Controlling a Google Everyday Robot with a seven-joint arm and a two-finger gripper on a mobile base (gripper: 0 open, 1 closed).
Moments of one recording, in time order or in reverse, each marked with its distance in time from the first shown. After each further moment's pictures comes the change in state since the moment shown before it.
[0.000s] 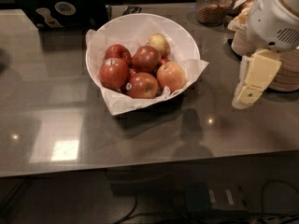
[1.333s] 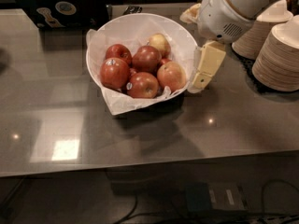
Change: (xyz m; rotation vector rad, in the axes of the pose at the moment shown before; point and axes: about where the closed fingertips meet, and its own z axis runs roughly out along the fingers) arm -0.085 -0.034 0.045 -0.012 -0.220 -0.162
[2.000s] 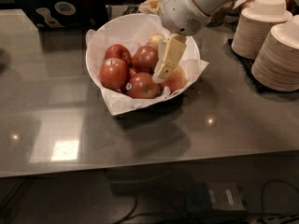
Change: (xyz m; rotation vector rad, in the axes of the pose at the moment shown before) arm -0.077 -0.026 0.037 -0.024 -0.236 -0.175
